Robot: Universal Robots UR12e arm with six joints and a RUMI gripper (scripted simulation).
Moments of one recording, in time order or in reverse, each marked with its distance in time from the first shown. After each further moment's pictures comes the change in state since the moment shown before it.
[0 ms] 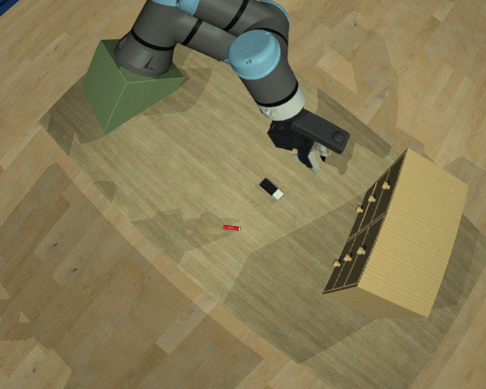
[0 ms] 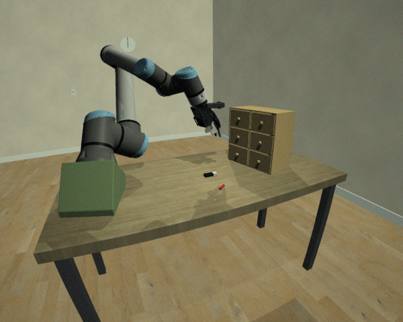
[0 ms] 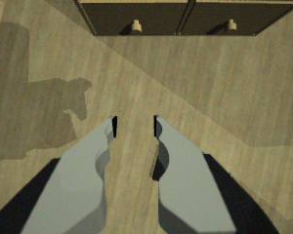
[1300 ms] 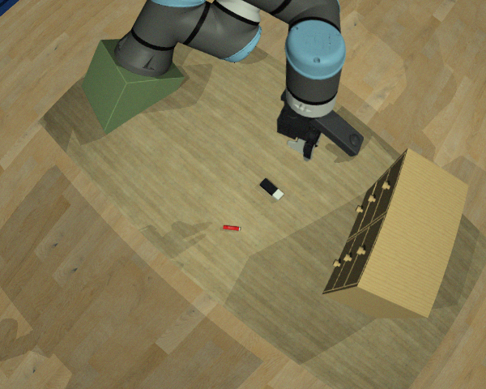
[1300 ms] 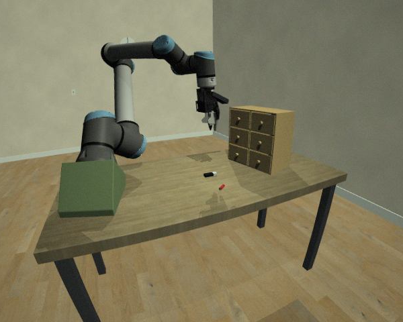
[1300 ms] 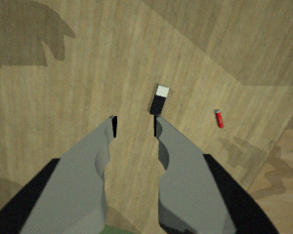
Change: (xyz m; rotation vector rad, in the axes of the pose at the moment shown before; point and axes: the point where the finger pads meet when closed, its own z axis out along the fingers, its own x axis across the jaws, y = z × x) arm 0.001 0.010 -0.048 -0.400 -0.007 -0.002
